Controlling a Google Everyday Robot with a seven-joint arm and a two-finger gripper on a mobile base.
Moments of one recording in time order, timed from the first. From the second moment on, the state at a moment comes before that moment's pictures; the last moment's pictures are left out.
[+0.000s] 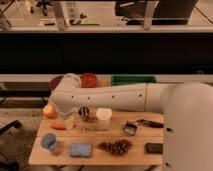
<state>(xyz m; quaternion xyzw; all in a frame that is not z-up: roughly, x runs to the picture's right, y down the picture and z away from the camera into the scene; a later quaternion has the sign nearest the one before) -0.231 0.135 0.716 -0.21 -0.24 -0.25 0.91</state>
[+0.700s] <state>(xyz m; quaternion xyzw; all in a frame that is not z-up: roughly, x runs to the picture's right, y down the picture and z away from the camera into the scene) -0.295 0.120 0.729 -0.19 -0.31 -0.28 0.89</state>
